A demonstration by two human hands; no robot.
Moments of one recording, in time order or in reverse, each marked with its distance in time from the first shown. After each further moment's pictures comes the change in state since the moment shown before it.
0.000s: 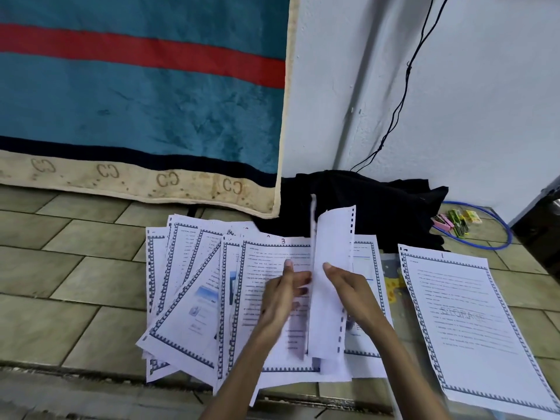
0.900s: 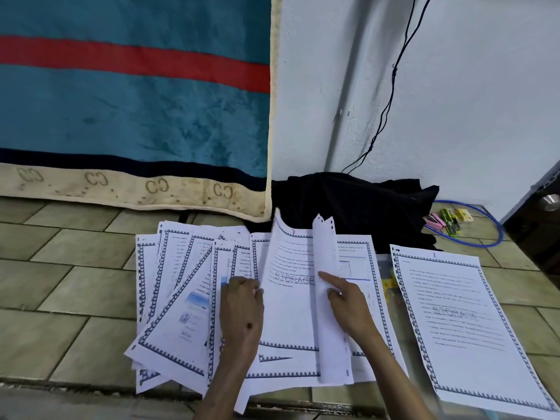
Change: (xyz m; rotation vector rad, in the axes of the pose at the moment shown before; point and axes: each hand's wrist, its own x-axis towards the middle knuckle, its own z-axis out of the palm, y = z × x) left_hand 0.007 -0.022 -0.033 0.853 0.464 0.408; right_hand 0.006 0.029 0.001 -0.190 0.073 -0.024
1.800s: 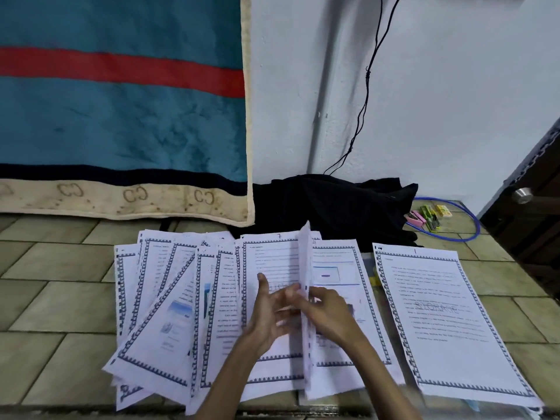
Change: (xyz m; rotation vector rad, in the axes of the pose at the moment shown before) left_hand -0.005 0.045 0.024 -1.060 -0.719 -0.608; right_hand -0.015 -0.013 -0.006 0.002 -0.100 0.031
